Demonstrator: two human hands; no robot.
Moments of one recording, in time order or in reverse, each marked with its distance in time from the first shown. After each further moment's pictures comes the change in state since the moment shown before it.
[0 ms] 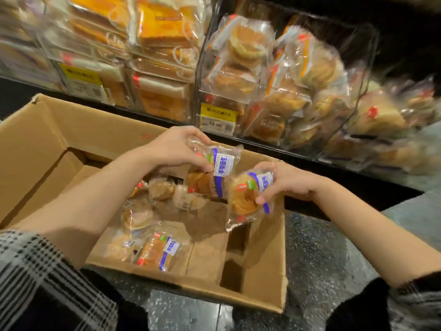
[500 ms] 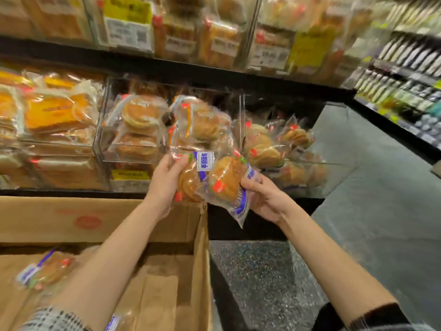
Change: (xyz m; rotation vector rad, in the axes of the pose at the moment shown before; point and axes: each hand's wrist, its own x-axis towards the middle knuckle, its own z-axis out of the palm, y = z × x) left_hand 0.043 0.127 0.098 -0.837 0.171 0.166; right_hand -0.103 0.007 -0.068 0.899 0.342 -0.372
